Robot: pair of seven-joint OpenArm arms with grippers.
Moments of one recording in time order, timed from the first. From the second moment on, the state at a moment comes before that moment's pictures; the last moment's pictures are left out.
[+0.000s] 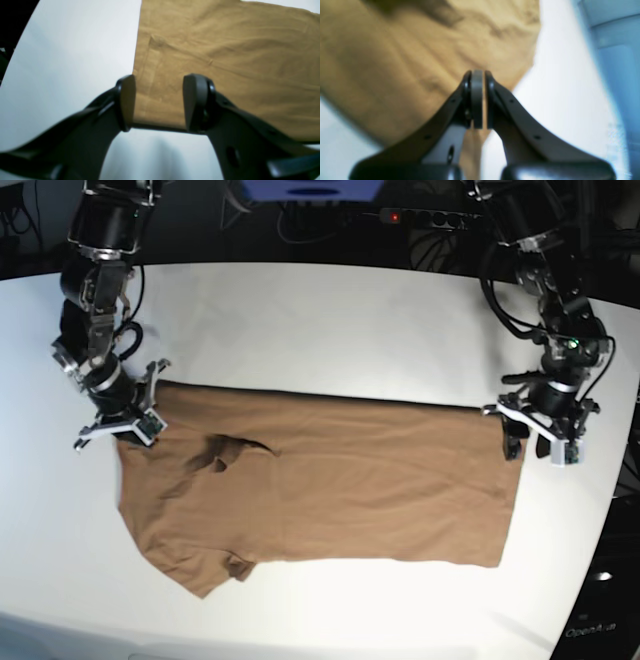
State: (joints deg) left arm 3.4 -4.7 -26.7 92.2 -6.5 -25.1 31.7; right arm -2.9 7.5 20.9 81.5 -50.2 39.0 8.1
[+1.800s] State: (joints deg) left arm 0.3 -6.3 -29.4 76.3 -1.0 -24.8 33.4; right arm -3.3 -8.5 38.9 85.8 -37.1 40.2 -16.0
